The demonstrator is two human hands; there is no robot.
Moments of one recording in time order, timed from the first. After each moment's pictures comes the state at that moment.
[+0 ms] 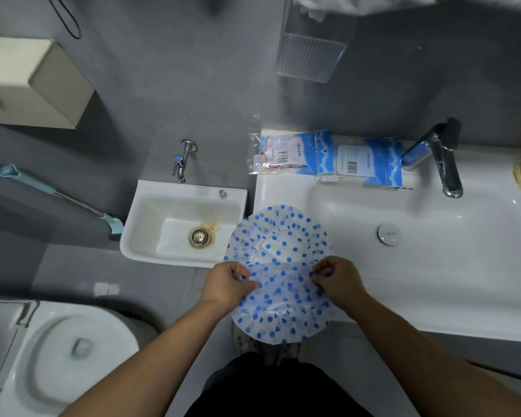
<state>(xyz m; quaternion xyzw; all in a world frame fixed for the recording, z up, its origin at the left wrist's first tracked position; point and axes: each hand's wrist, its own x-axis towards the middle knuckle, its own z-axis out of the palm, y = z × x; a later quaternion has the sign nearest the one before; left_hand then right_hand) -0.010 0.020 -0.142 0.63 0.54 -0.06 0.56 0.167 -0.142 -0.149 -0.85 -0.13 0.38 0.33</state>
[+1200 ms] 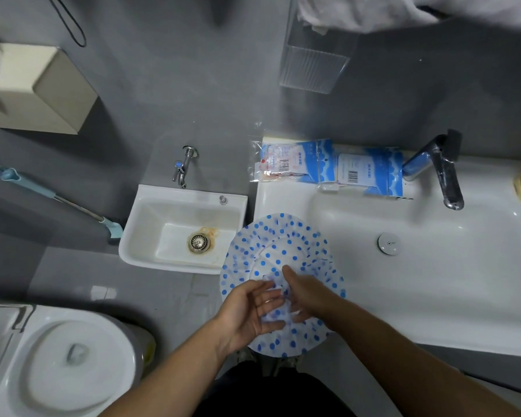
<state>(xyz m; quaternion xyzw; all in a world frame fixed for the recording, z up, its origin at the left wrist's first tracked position) -0.001 -0.012 -0.138 0.16 0.50 -0.04 0.85 0.132 -0.095 -0.101 -0.75 -0.09 0.60 0.25</state>
